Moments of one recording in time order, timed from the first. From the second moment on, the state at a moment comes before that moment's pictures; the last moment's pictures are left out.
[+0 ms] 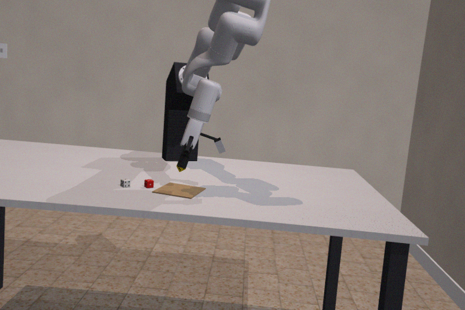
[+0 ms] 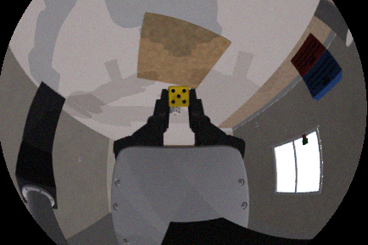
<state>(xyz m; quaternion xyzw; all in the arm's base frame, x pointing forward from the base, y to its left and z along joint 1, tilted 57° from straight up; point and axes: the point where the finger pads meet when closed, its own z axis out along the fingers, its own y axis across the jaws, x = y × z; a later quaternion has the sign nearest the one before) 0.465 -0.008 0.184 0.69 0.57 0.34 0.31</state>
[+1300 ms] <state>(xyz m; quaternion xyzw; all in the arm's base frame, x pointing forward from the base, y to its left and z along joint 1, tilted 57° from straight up) 0.463 -0.012 0.182 0.64 0.60 0.42 0.24</state>
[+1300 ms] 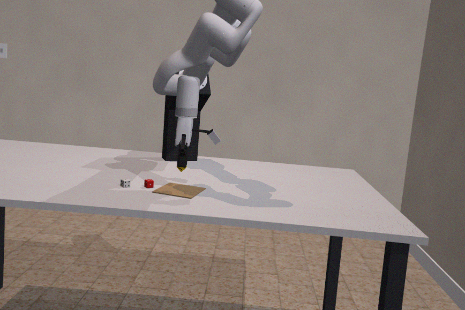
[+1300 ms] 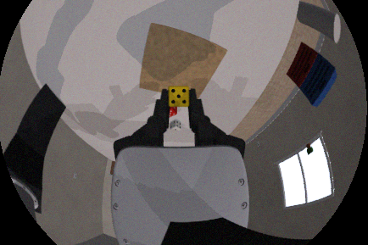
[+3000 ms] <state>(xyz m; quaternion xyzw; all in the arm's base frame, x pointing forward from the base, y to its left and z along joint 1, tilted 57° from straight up) 0.468 -0.023 0.178 0.49 0.64 0.59 0.04</state>
